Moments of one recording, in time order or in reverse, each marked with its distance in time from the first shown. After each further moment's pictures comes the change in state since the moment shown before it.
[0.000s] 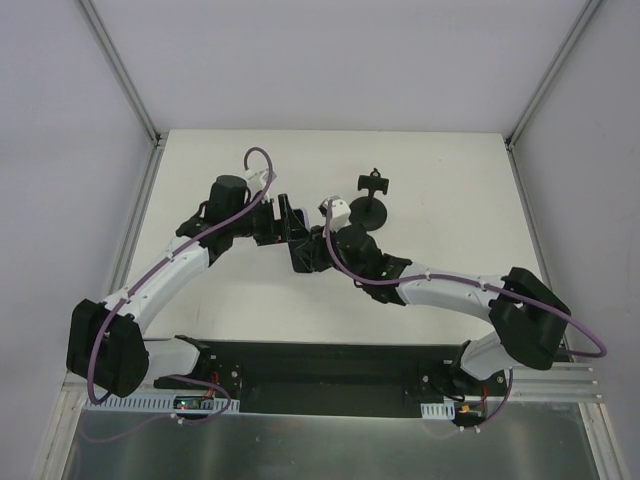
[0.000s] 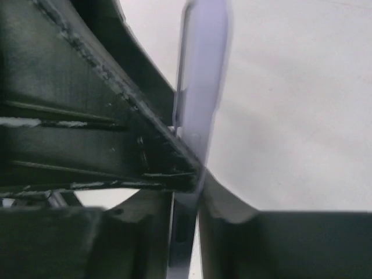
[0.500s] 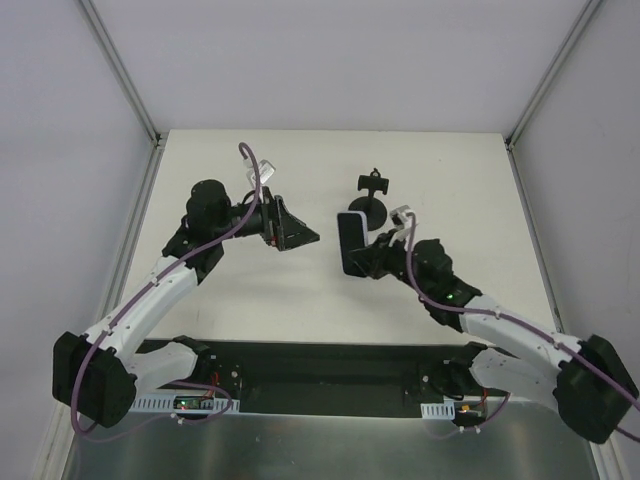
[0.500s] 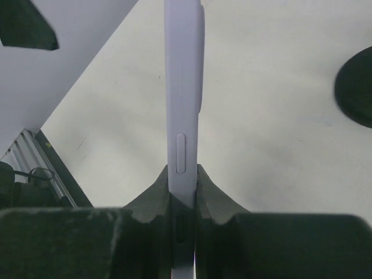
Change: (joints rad) left arm -0.011 -0.158 -0.089 0.333 0.263 -0.010; right arm -0.200 -0.428 -0.370 0.058 -0.195 -0.013
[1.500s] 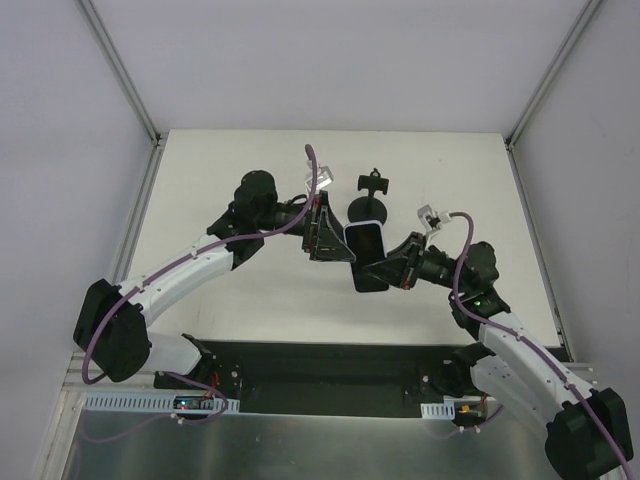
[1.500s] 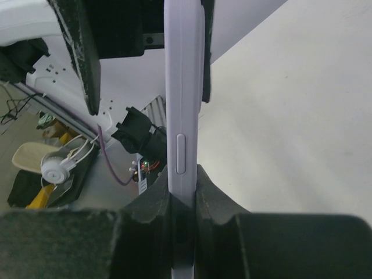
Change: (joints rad) left arm -0.238 0.247 0.169 0.201 0.227 0.019; right arm -0.409 -0.302 -0.106 0.139 -0.792 0.251
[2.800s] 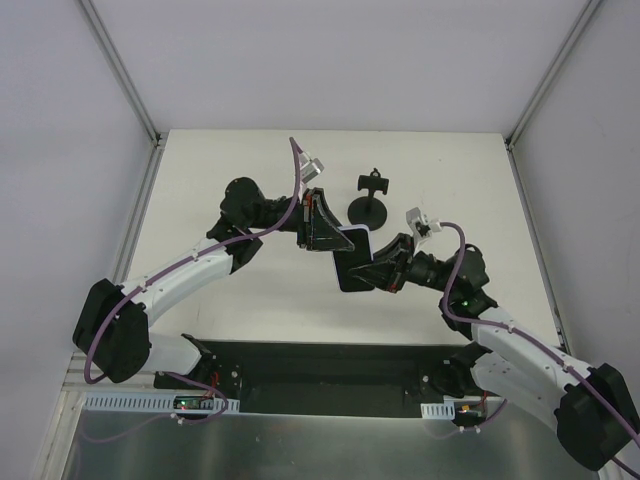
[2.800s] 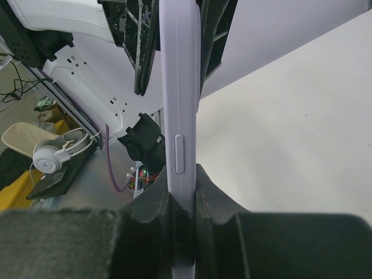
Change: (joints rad) left arm 0.009 -0.008 -0.077 0.379 0.055 -0.284; right arm 0.200 0.099 -0.006 0.228 0.112 -0.072
